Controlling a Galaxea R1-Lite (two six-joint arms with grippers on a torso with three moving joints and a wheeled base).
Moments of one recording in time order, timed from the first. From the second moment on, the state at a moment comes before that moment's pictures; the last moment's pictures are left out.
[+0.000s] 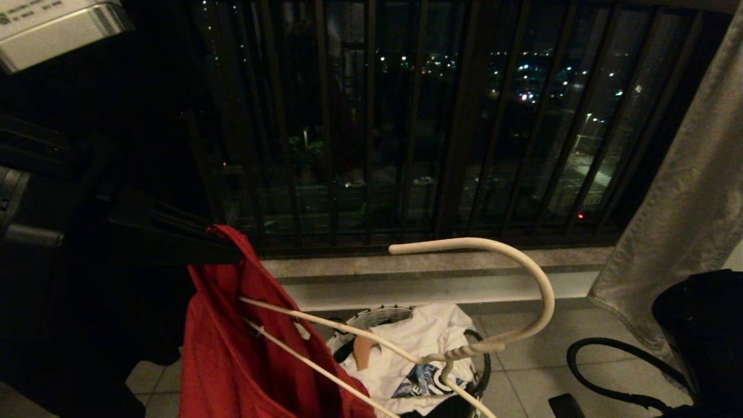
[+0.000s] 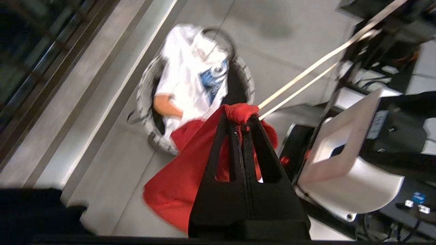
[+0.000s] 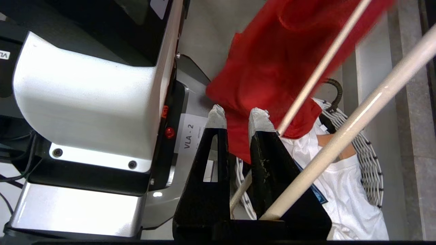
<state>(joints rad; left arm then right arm) -0.60 1.30 -1.58 0.83 -0.39 0.36 0.83 1.30 -0.69 0.07 0.52 -0.75</state>
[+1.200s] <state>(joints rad) -0.60 1.30 -1.61 0.87 -0.13 0.46 0.86 1.26 -0.66 0.15 0.52 -0.81</state>
